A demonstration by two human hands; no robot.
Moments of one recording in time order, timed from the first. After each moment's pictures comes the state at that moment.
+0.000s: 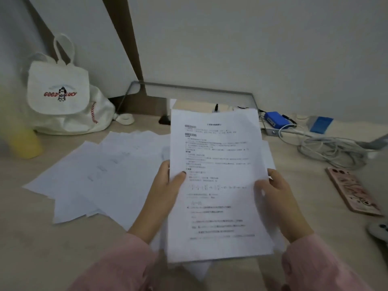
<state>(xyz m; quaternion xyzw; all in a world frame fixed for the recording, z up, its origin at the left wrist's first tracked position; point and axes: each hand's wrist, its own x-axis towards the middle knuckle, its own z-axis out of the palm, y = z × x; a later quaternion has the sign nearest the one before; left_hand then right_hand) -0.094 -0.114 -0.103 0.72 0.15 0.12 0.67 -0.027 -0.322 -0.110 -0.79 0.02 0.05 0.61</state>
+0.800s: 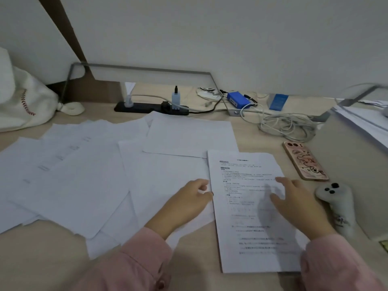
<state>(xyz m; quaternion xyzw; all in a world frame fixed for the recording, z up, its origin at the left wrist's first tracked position) -0.062 -0.214 -0.143 0.85 0.02 -0.16 0.51 -0.049 -0.438 -0.124 -0.98 0.08 0.07 0.16</state>
